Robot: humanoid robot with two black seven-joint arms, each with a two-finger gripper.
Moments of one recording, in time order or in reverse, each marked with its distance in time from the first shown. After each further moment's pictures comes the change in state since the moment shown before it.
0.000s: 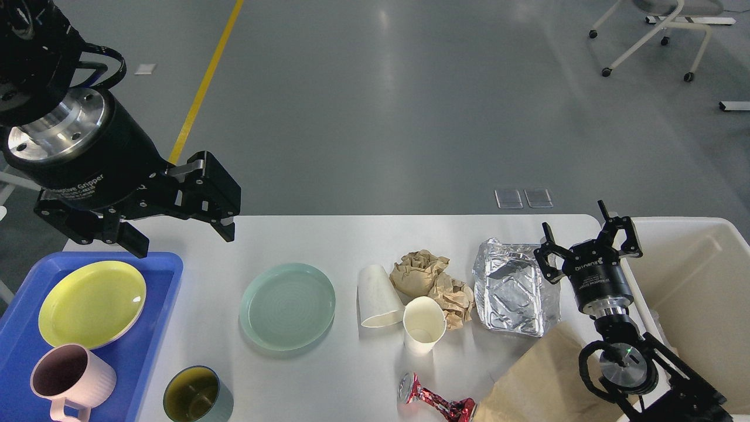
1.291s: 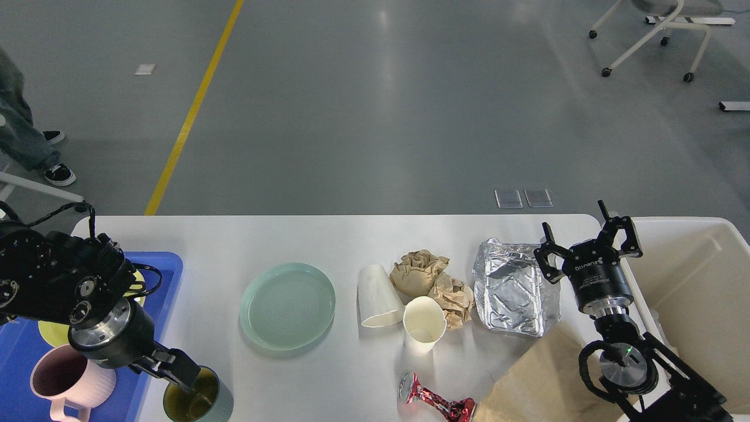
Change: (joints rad) left arm 0.993 0.358 -0.283 0.149 0.882 0.627 0.004; right arm 0.000 0.000 0.000 0.000 0.000 0.000 0.000
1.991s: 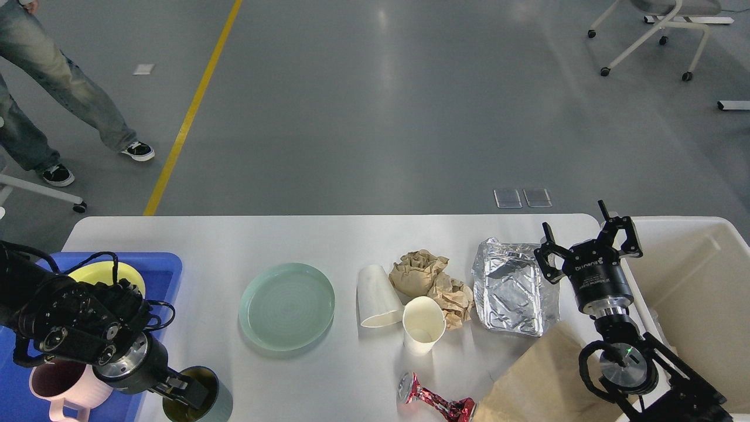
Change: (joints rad) left arm 0.293 -0.073 -0.059 0.207 -0.003 0.120 0.026; right arm 0.000 0.000 0.000 0.000 0.000 0.000 0.000
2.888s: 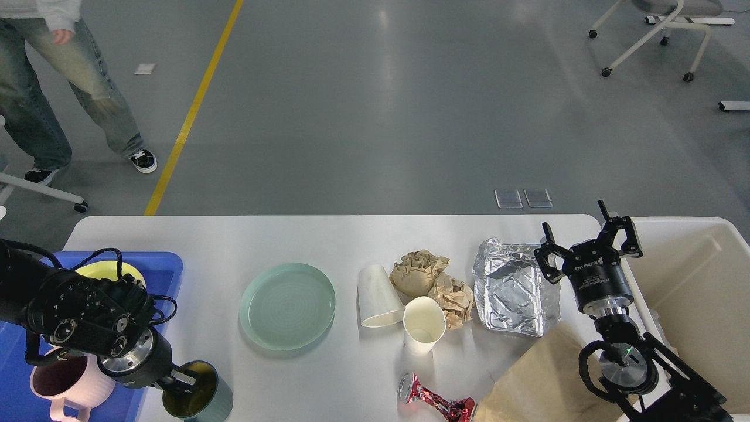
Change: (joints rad) left arm -0.007 0.009 -0.031 0.005 -0.064 -0.052 0.078; right arm 0.000 0.000 0.000 0.000 0.000 0.000 0.000
